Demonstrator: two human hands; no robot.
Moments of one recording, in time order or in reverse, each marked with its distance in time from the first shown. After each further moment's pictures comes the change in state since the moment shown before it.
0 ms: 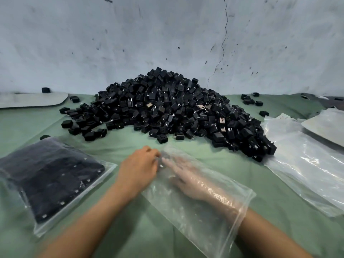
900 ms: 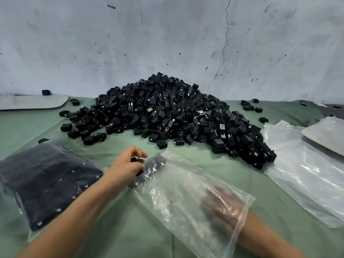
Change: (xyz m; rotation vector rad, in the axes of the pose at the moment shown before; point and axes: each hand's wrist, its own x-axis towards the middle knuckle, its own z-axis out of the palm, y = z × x) left_hand 0.001 -0.022 -0.017 -1.055 -0.041 -0.361; right_hand -0.124 0.030 -0.024 -0.228 0.128 -0.038
